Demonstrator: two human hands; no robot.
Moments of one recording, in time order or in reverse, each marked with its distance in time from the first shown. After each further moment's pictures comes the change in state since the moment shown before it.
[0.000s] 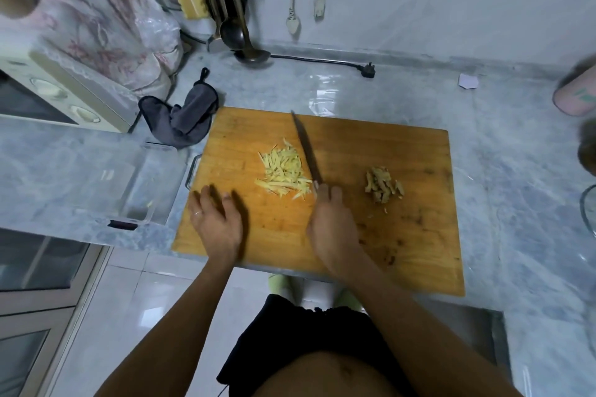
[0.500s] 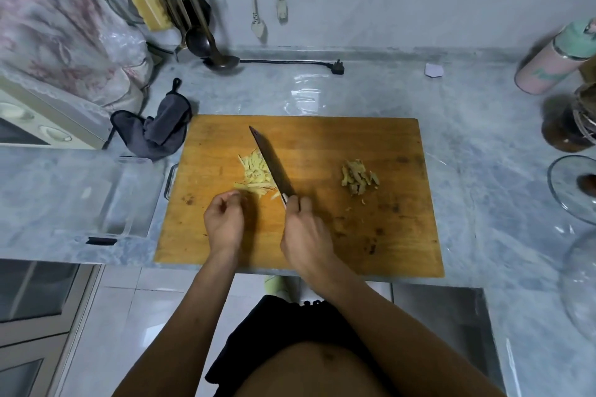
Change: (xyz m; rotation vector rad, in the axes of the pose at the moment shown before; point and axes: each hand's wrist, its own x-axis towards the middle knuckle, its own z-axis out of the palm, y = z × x) left_hand -0.033 0.072 0.007 -0.443 -0.167 -0.278; right_hand -0.022 0.003 0.009 -0.053 0.001 -0.032
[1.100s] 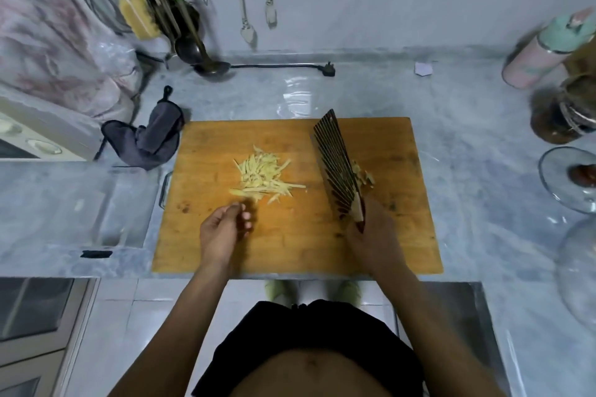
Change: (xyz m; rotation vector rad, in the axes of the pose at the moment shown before) left_hand -0.014 0.015 -0.014 -0.096 -0.177 -0.169; right_hand -0.017 0.101 -0.017 0.527 0.191 0.207
